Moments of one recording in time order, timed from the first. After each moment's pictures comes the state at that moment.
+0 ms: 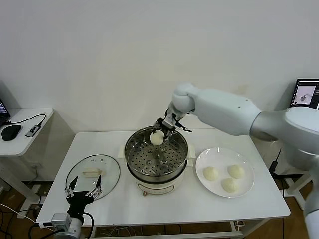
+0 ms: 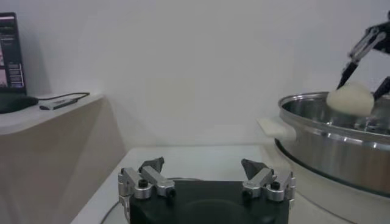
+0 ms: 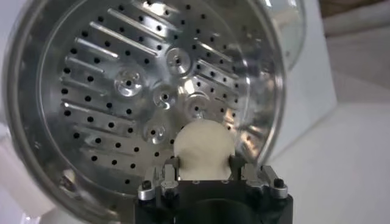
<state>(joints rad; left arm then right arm) 1.63 -1.23 -0.59 -2.09 -0.31 0.14 -0.19 0.47 1.32 -1.24 0.98 -0.17 0.49 -0.89</state>
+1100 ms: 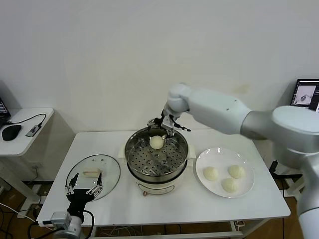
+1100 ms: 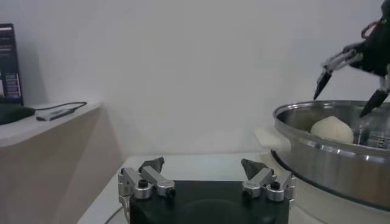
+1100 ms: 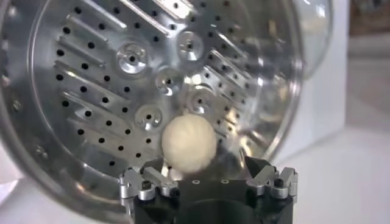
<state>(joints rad) 1.62 -1.22 -0.59 -2.12 -0.30 0.15 -0.18 0.59 1.20 -1.29 1.13 0.02 0.23 -0.92</state>
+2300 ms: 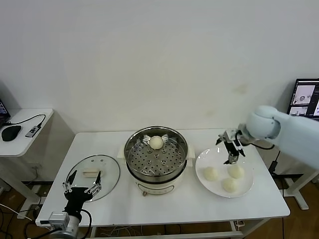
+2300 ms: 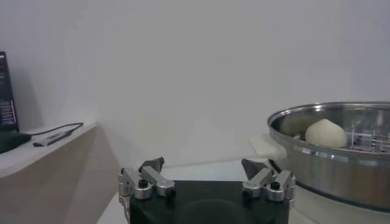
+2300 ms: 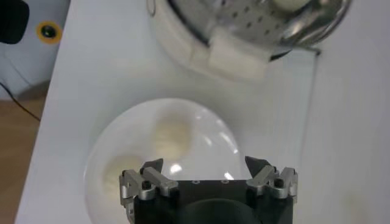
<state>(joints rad) 1.65 -1.20 -0.61 -2.15 -0.25 0.14 -0.17 0.34 0.58 -1.14 1.52 0.07 -0.28 -0.98</state>
